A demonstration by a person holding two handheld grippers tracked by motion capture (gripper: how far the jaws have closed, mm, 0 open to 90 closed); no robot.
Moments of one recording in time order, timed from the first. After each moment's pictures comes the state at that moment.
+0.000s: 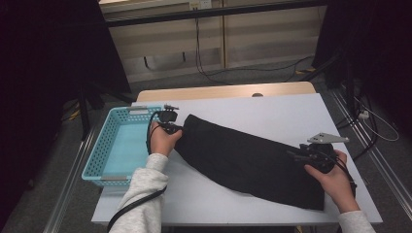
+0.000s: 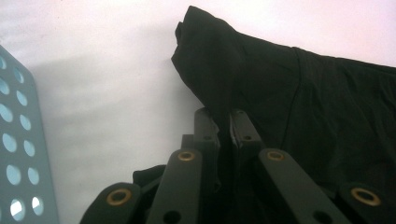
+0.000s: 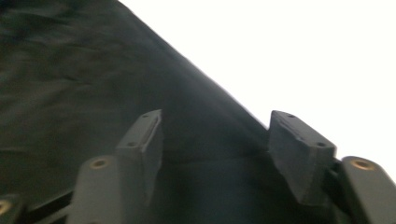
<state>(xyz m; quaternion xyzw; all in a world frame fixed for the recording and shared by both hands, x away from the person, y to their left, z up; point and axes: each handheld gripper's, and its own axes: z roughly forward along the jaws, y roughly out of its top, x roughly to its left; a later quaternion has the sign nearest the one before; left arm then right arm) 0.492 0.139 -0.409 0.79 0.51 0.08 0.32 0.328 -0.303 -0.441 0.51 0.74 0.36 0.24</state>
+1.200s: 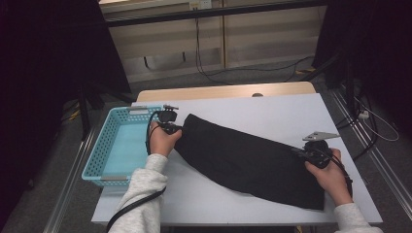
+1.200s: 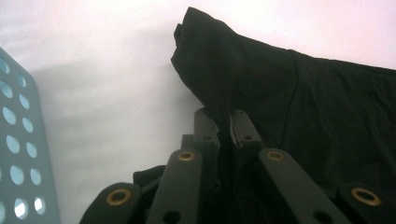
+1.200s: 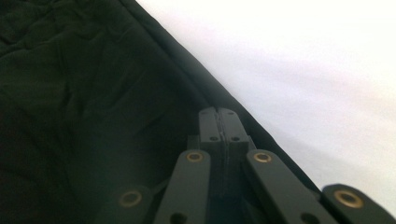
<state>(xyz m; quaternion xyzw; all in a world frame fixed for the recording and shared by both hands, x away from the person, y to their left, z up) 0.490 0.140 -0.406 0.79 0.51 0.09 0.33 0.348 -0.308 -0.458 0.52 0.76 0.33 0.21</state>
